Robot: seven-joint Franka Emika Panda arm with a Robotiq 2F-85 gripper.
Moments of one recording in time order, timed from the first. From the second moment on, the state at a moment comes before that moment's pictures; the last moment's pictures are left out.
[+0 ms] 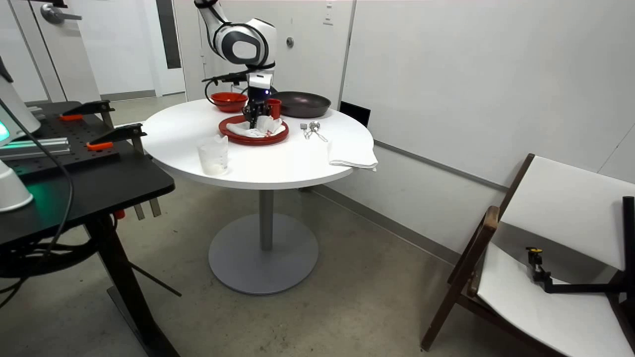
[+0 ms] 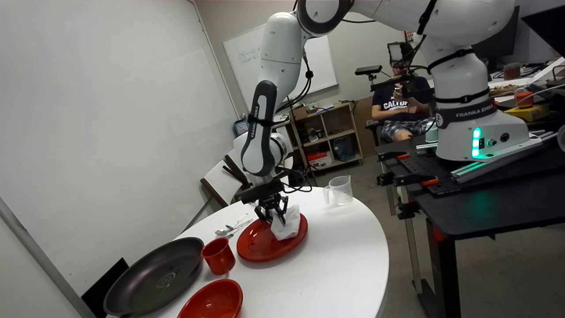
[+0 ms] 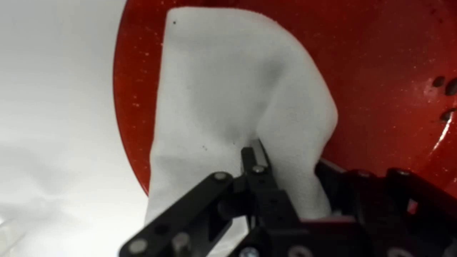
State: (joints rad) arm 0.07 0.90 -0.12 -1.79 0.31 2.62 1.19
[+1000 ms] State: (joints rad) arm 0.13 0.97 -0.12 -1.59 0.21 2.64 1.20
